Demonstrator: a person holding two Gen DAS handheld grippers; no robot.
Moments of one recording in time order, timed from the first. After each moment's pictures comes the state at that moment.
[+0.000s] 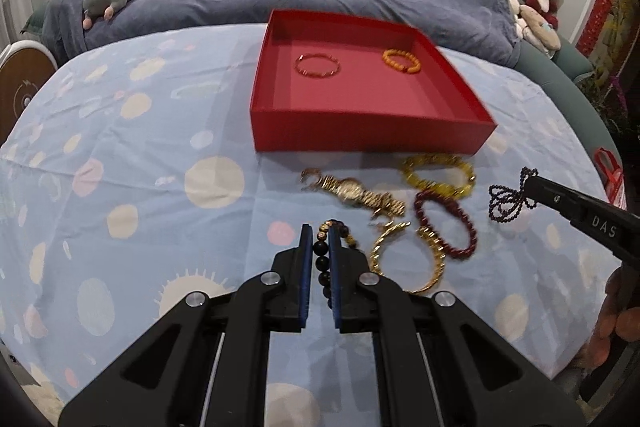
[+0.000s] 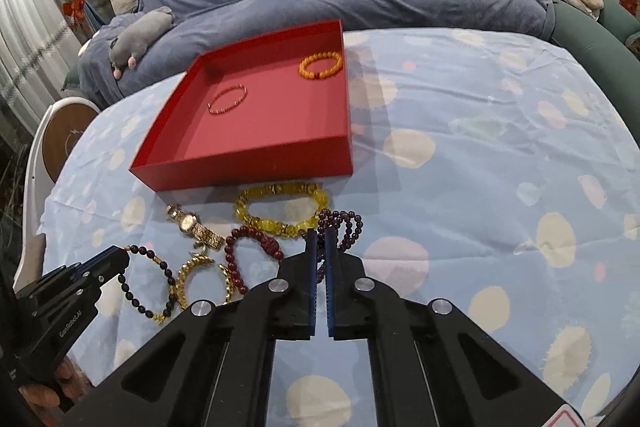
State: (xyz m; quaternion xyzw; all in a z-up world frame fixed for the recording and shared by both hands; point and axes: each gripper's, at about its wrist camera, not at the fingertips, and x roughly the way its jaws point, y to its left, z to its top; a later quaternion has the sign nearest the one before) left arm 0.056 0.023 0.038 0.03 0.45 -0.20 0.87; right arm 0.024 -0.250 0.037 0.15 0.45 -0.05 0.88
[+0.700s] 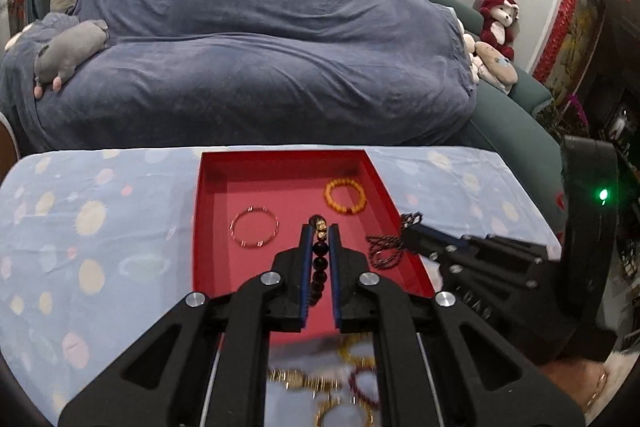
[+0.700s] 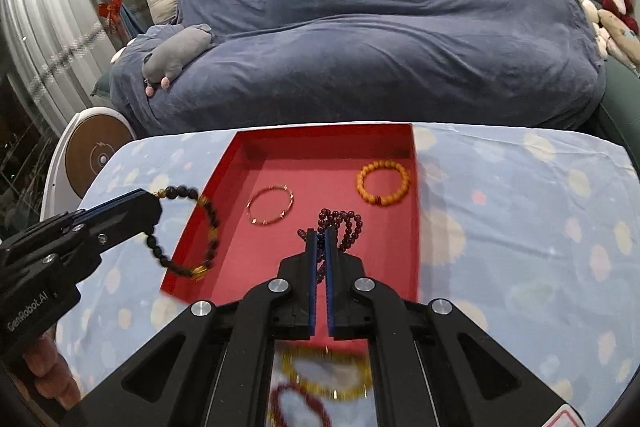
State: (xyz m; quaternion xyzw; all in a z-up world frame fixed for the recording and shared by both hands) left arm 0.178 -0.048 0.130 0.01 0.39 -0.28 0.88; right arm 0.162 -0.251 0.085 0.12 0.41 0.01 0.90
